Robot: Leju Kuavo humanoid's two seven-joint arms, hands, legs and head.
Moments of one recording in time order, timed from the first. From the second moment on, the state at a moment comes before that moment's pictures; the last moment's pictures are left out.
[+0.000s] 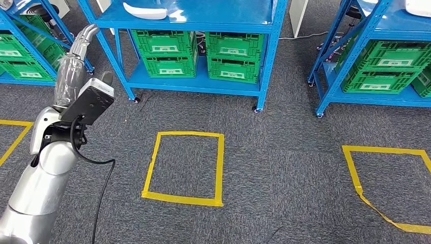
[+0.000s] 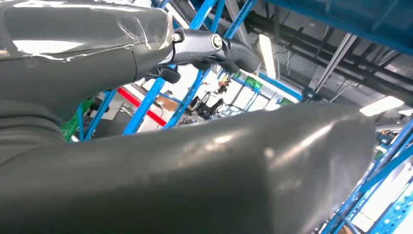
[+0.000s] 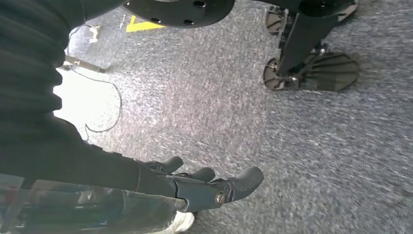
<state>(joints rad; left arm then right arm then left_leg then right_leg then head) -0.50 0.28 -0.32 -1.60 -0.54 0.09 0.01 -0.01 0.03 -0.06 -0.20 0.16 -0.11 0.07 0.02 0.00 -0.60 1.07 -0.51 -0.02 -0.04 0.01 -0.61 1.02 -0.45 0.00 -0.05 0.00</state>
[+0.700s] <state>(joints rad) -0.50 0.28 -0.31 -1.60 -0.54 0.09 0.01 0.00 0.03 -0.06 -0.20 0.16 -0.11 0.07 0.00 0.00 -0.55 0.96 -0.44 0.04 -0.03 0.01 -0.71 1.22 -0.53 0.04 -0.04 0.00</state>
